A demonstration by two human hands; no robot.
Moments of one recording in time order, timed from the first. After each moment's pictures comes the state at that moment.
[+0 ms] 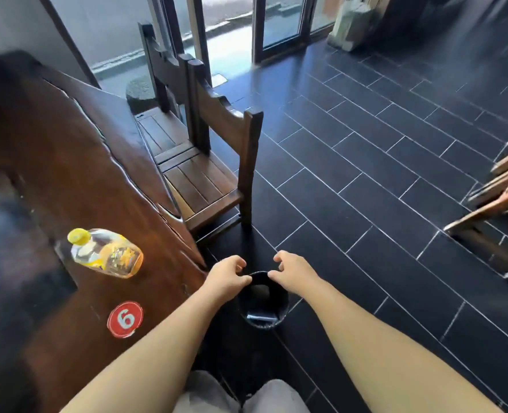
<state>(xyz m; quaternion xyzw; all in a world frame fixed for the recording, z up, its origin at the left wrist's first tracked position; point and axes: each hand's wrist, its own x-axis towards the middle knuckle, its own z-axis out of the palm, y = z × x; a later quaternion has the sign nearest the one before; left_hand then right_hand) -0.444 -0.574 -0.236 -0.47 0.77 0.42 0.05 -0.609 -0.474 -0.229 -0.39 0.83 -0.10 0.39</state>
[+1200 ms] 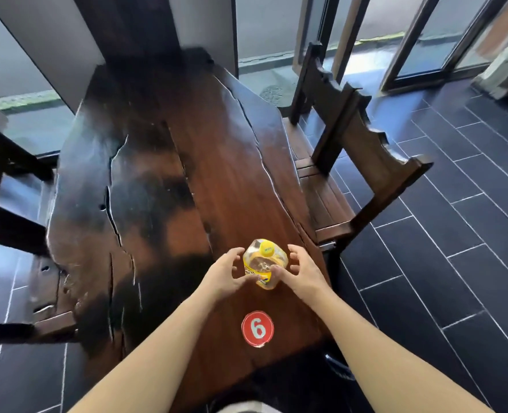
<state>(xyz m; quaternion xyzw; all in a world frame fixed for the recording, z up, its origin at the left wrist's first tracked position) -0.159 -0.743 -0.204 -0.57 0.69 0.44 -0.09 -0.366 -0.684 -0.195 -0.44 0.72 -0.27 0.46</state>
